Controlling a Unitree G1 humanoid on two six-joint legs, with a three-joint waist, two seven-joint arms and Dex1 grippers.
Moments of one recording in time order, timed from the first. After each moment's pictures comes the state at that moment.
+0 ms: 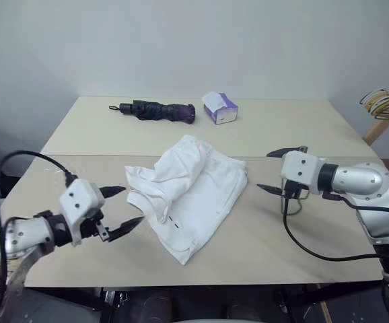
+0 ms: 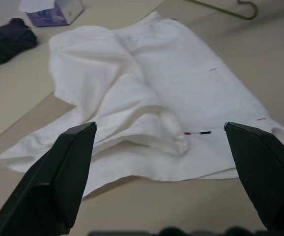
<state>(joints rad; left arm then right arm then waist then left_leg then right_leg) 0.17 0.81 0.21 -0.64 -0.49 0.52 -0.82 -0.38 -0.87 0.07 -0.15 0.00 0.14 0.94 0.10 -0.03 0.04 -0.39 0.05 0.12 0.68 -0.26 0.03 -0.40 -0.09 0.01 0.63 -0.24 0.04</state>
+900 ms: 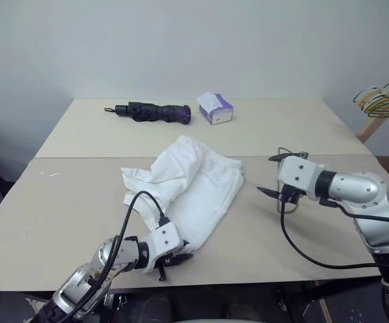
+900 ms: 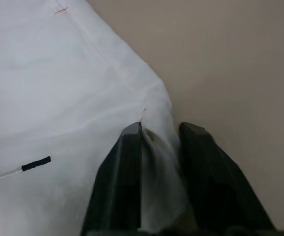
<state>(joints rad) 0.01 0.67 -0.40 -0.48 -0.12 0.50 -0.77 -0.32 -0.86 0.06 -0.21 -0.02 0.20 0.88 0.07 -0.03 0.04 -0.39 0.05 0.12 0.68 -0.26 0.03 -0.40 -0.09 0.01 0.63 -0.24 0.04</state>
